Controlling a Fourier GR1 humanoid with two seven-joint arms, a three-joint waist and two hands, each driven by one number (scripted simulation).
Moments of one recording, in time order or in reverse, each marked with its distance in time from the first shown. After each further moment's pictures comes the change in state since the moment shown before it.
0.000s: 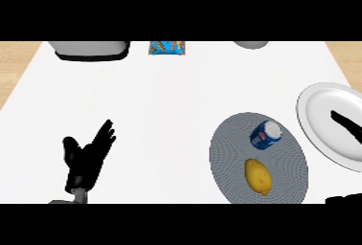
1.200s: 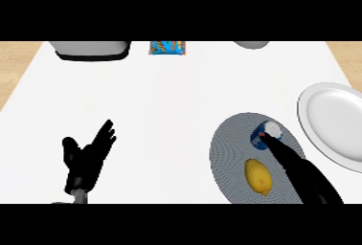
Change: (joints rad) left arm 0.019 -0.046 0.044 -0.040 -0.055 -0.039 0.034; right arm -0.016 0.321 0.312 -0.061 0.463 0.055 0.343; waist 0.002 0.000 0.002
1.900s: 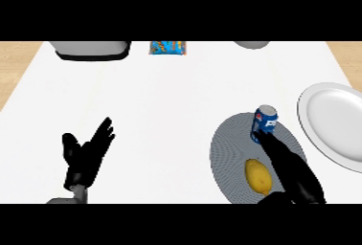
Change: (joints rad) left arm -0.028 -0.019 0.050 0.033 -0.025 -0.034 0.004; right arm -0.069 0.103 -0.002 0.153 0.201 -0.001 0.016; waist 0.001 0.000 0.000
